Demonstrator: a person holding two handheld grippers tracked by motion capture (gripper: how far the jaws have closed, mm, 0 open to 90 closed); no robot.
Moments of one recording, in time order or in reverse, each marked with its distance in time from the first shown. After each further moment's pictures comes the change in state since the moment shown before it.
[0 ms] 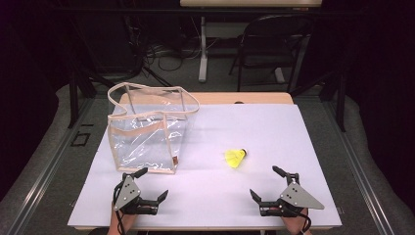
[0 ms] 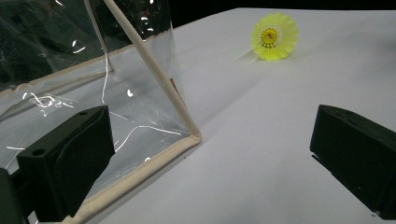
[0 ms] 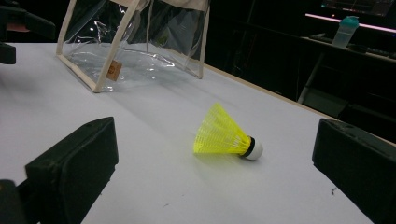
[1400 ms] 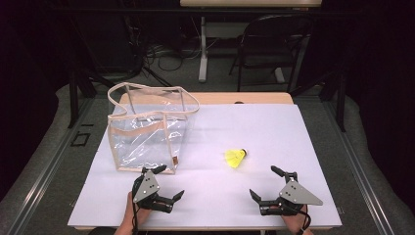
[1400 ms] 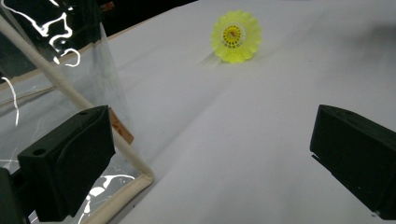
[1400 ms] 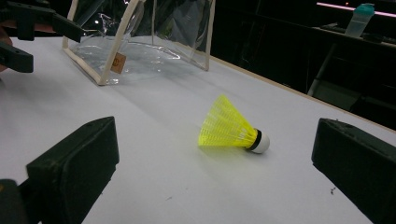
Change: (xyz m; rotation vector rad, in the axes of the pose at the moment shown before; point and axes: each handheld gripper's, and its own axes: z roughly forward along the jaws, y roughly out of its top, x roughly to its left) left arm -0.017 0.021 0.039 0.050 -0.133 0.055; right arm -0.004 -0.003 0.004 0.032 0.034 0.017
